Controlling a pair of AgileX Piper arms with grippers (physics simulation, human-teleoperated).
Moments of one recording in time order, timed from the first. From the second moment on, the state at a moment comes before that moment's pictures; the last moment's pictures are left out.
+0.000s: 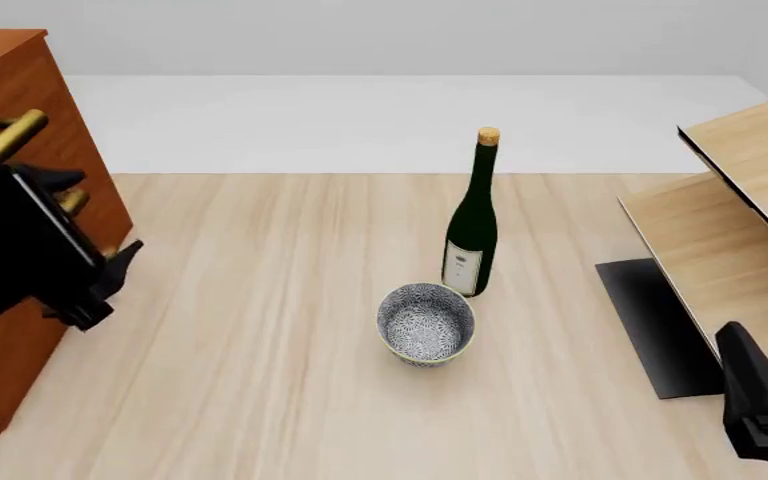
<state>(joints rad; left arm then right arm) -0.14 0.89 -0.53 0.05 0.97 0.00 0.04 0.00 -0.03 0.05</state>
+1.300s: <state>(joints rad) 0.13 0.87 -0.45 -0.21 1.43 0.01 0.05 -0.01 -0.03 0.05</state>
